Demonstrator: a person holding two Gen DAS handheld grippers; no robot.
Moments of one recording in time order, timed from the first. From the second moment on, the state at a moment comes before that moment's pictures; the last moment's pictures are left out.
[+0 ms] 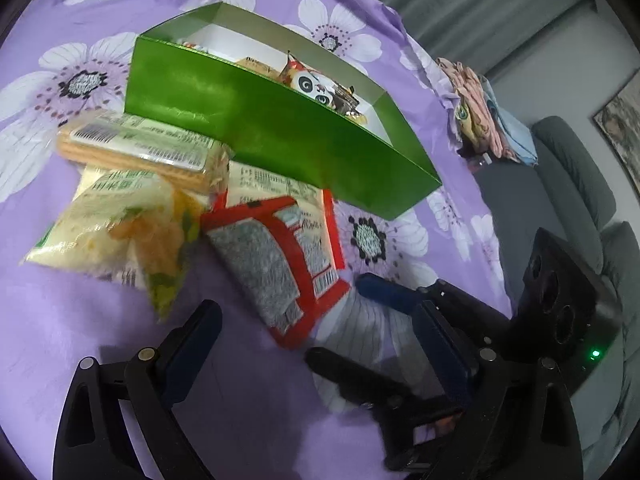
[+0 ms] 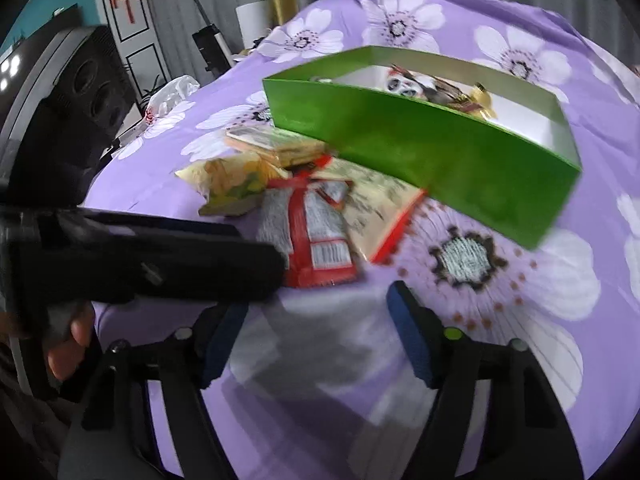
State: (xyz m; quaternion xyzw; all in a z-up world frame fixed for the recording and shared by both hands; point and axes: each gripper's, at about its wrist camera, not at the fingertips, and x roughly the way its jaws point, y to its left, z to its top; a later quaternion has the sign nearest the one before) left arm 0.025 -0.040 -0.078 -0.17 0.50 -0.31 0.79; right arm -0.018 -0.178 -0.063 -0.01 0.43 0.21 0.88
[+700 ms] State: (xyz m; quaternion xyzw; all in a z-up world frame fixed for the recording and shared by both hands) left arm 0.049 -0.032 -0.086 -0.20 0.50 -0.32 0.78; right arm -0.005 -0.170 -0.056 0.03 0.43 0.23 0.87
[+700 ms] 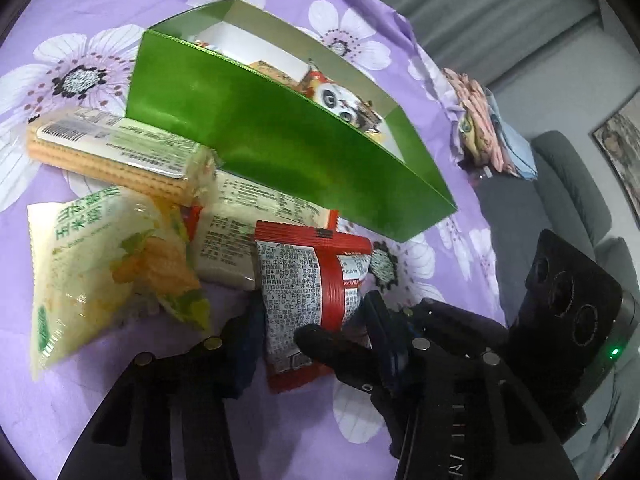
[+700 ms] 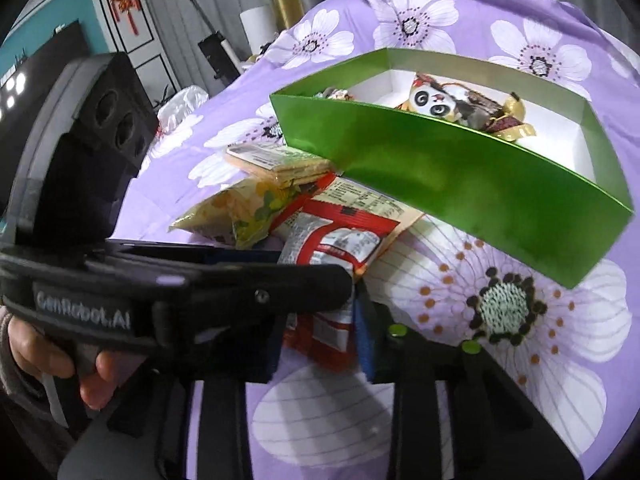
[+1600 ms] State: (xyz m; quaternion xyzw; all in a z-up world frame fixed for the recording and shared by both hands) left arm 0.160 -0.038 0.009 -0.16 0.43 -0.35 0.82; right arm 0.098 -0.194 0.016 0.07 0.34 0.21 0.92
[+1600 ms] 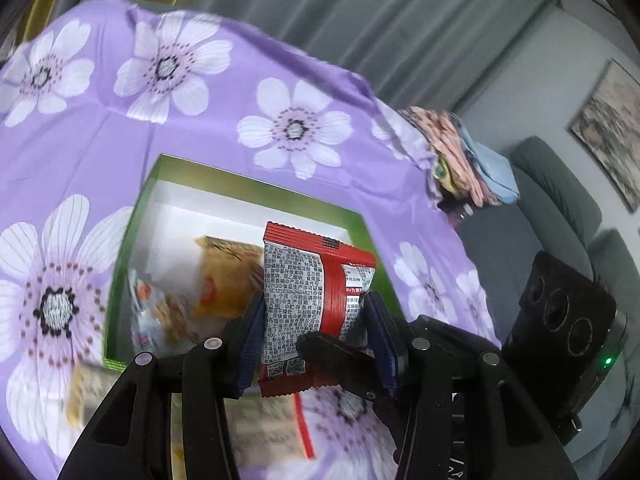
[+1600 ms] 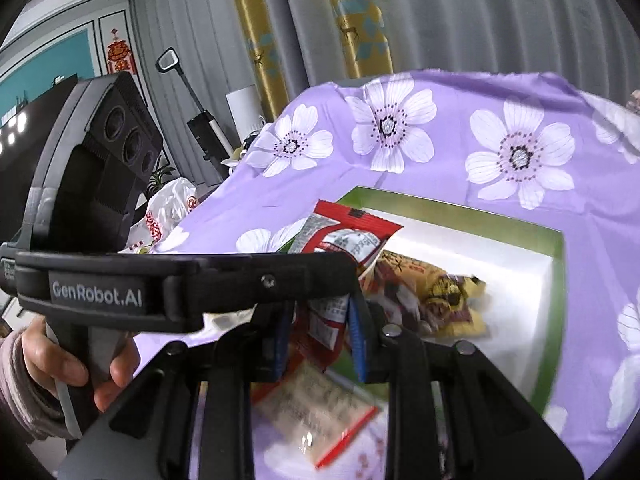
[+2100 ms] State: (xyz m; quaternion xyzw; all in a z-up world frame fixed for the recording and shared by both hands) left arm 0.202 -0.031 -0.026 -0.15 0.46 -0.31 0.82; right arm 0.130 -0.186 0.002 0.03 0.36 0.14 0.92
